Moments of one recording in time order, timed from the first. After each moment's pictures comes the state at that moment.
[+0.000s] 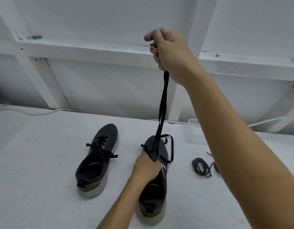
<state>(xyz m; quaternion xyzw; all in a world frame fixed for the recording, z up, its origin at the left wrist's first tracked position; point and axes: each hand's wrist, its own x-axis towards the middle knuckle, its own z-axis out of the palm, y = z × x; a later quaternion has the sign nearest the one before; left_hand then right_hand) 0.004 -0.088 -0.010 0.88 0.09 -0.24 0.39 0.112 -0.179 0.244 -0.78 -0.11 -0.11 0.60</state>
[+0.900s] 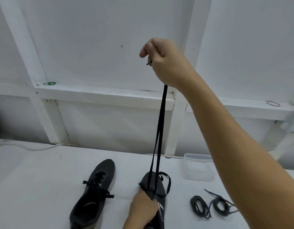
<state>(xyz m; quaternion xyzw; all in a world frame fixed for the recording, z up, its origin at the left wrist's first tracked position) 0.005 -0.089 -0.007 0.89 0.08 -0.23 0.39 0.098 -0.179 0.336 -0.86 -0.22 -0.27 0.38</state>
